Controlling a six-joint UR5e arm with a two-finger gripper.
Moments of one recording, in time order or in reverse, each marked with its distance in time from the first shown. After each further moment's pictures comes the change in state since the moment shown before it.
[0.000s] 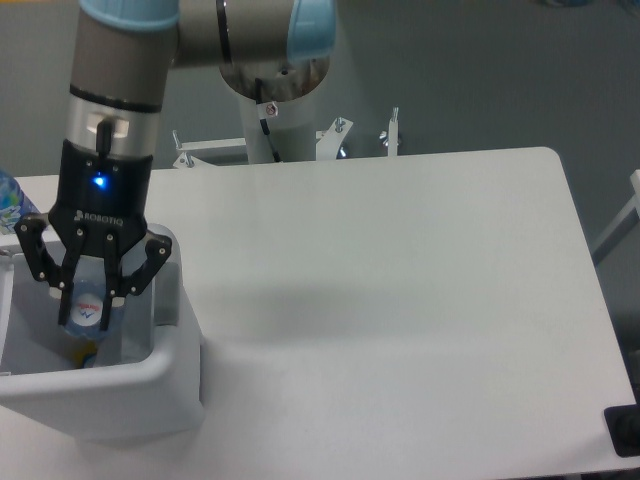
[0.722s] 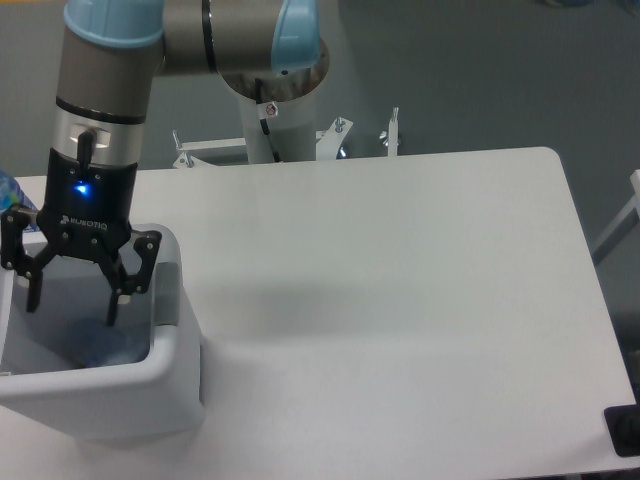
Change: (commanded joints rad) arm -0.005 0.014 0.043 -0.005 0.008 0.040
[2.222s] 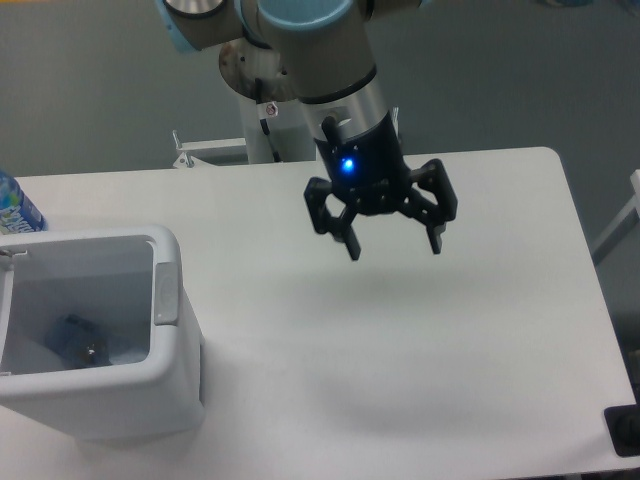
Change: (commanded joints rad) arm 0.341 0.077 -0.043 -0.304 0.557 0.840
